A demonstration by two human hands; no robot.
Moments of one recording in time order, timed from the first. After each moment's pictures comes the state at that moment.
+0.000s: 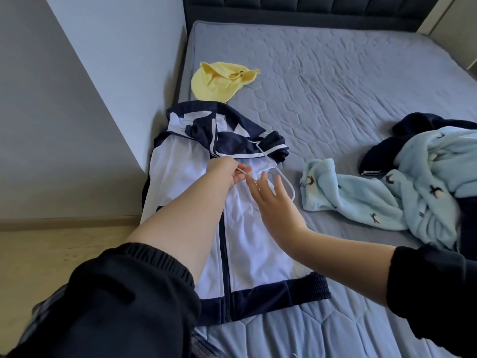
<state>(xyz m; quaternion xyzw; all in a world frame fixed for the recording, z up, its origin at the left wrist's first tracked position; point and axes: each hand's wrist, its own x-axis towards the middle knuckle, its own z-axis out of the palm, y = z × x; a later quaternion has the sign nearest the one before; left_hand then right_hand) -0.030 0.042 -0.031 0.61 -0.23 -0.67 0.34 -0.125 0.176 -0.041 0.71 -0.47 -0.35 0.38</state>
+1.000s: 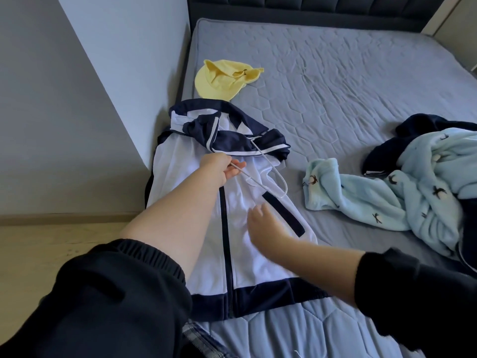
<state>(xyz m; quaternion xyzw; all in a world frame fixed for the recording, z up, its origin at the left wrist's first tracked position) -0.007 0.035 -0.031 0.60 -0.22 -0.67 0.37 -0.099 0.182 -0.068 0.79 -0.38 -0.44 0.20</state>
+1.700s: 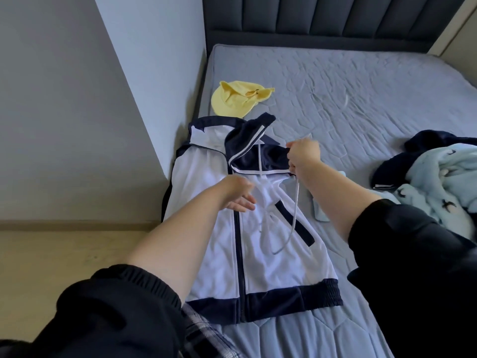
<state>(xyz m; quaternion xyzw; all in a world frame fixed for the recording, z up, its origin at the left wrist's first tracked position) 0.017 0.080 -0.012 0.58 -0.51 -0.63 0.10 -0.151 0.062 0.028 0.34 -0.75 0.41 -0.39</state>
